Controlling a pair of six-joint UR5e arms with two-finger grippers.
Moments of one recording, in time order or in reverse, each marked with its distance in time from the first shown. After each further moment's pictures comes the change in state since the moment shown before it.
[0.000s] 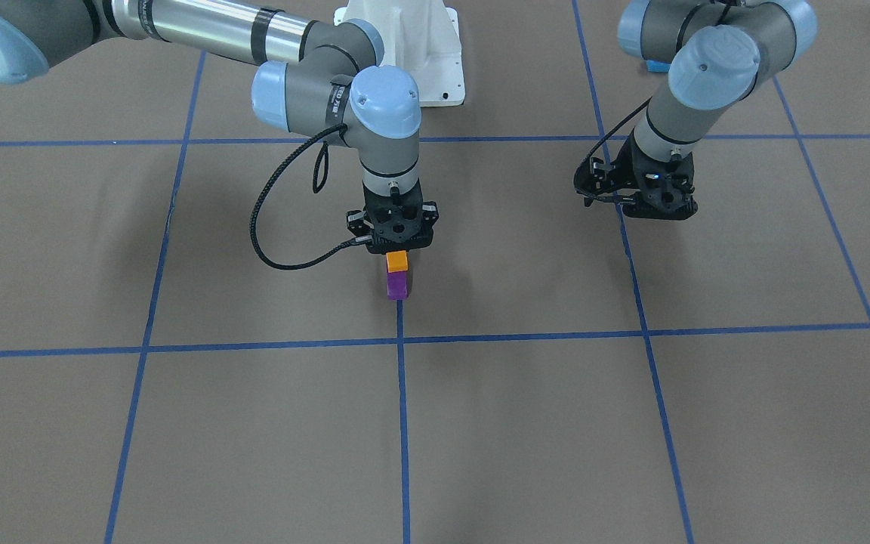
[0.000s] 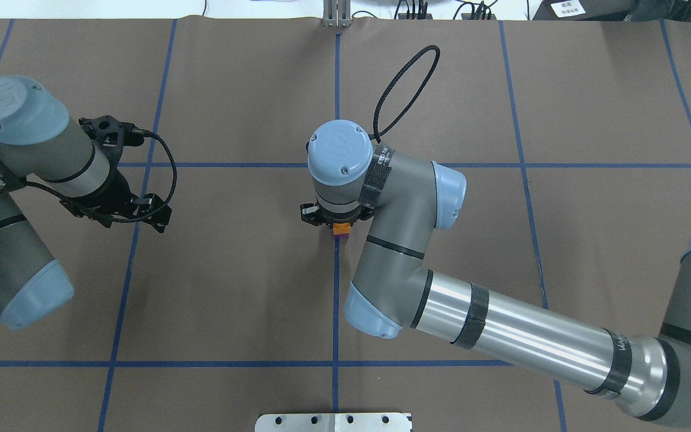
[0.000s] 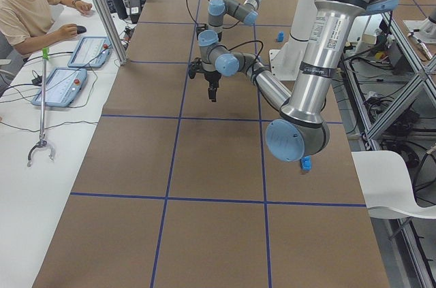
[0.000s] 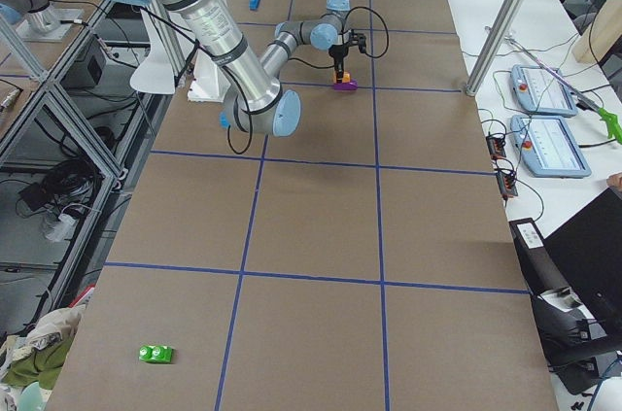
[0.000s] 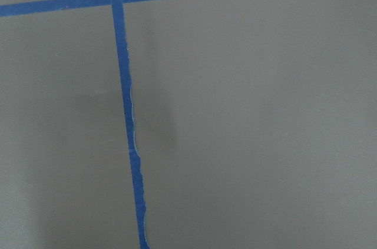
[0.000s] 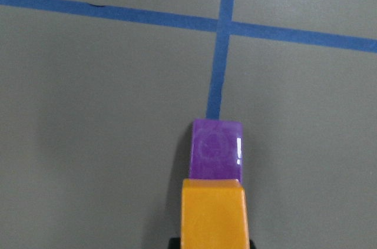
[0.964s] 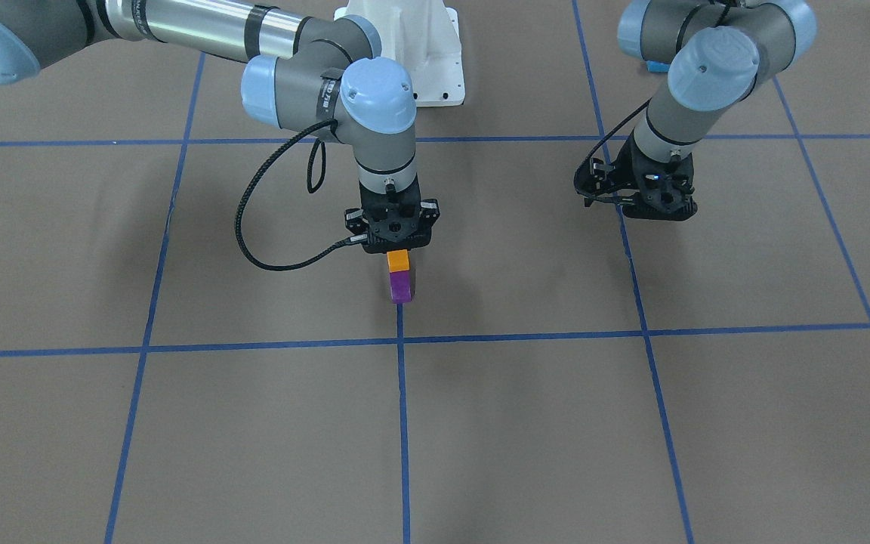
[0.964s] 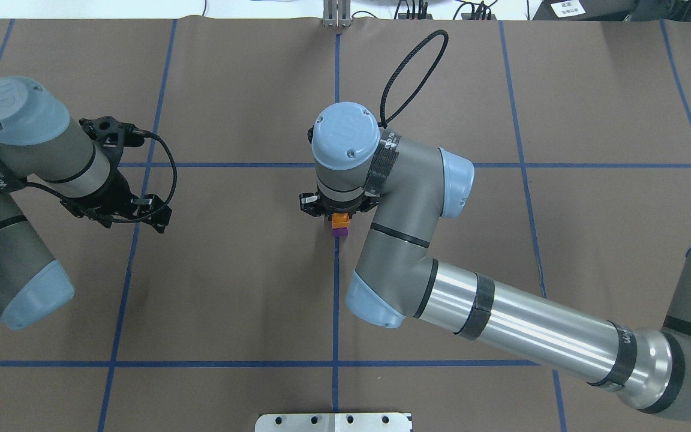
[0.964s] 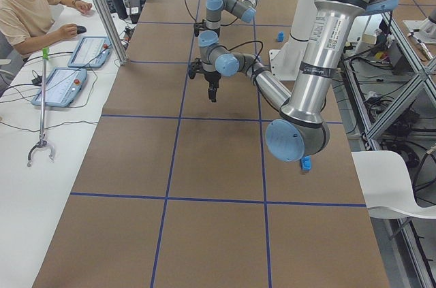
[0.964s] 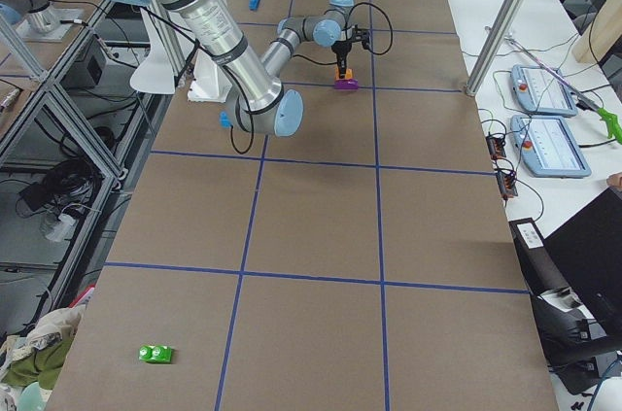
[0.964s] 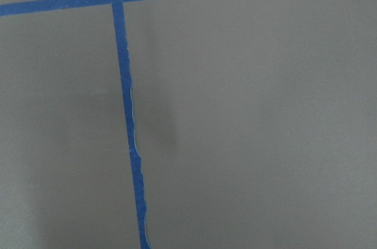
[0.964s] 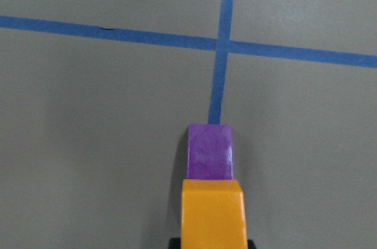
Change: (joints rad) left arm 0.001 0.000 0.002 0.000 0.001 0.003; right arm 0.024 0.001 0.027 -0.005 0.028 0.002
